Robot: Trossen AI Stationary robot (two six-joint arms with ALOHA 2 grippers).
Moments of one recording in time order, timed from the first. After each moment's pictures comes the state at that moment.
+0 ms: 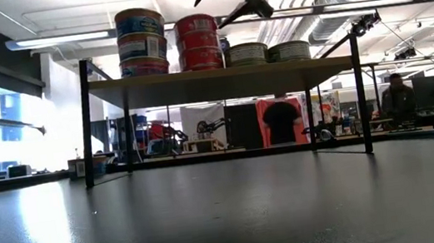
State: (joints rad) left arm -0.92 1.40 1.03 -0.43 -1.16 -0.86; right arm -0.28 1.67 1.71 -0.68 0.01 0.90
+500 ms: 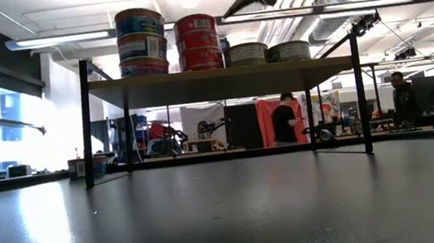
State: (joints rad) left arm -0.92 1.40 1.03 -0.45 -1.16 -0.87; right arm -0.26 1.67 1.80 -0.81 0.03 0.78
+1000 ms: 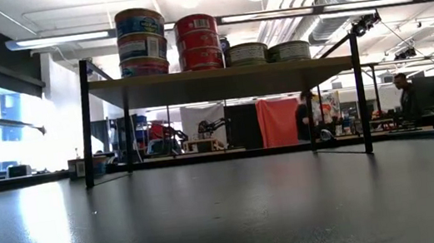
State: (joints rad) left arm -0.60 1.12 1.29 -0.84 -0.87 -0.63; right arm -0.10 1.64 2.02 -1.39 0.23 0.48
